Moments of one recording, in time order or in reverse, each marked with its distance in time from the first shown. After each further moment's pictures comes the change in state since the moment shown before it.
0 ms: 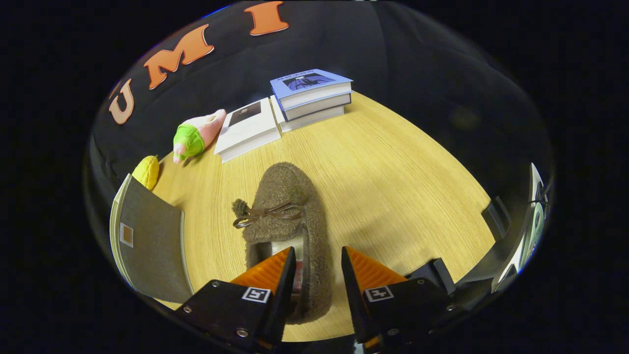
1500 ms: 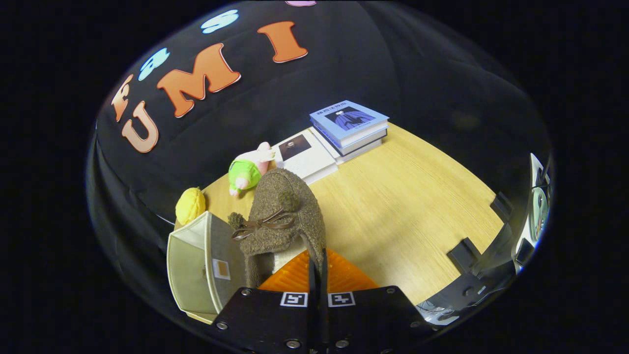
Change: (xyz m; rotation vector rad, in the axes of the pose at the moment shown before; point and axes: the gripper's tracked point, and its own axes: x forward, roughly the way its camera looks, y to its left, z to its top) arm -0.116 0.144 0.037 0.102 -0.144 0.135
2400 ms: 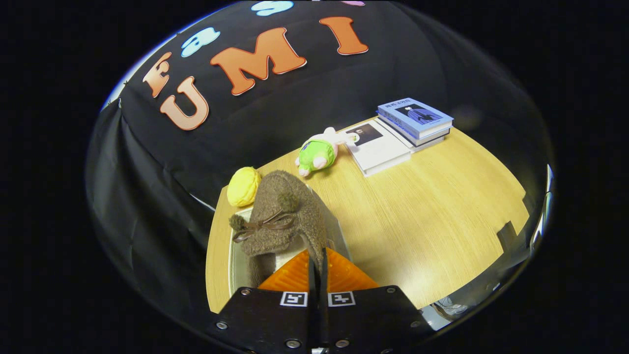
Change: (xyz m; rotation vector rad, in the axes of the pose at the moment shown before) arm -0.020 0.141 -0.040 -0.089 0.042 0.160
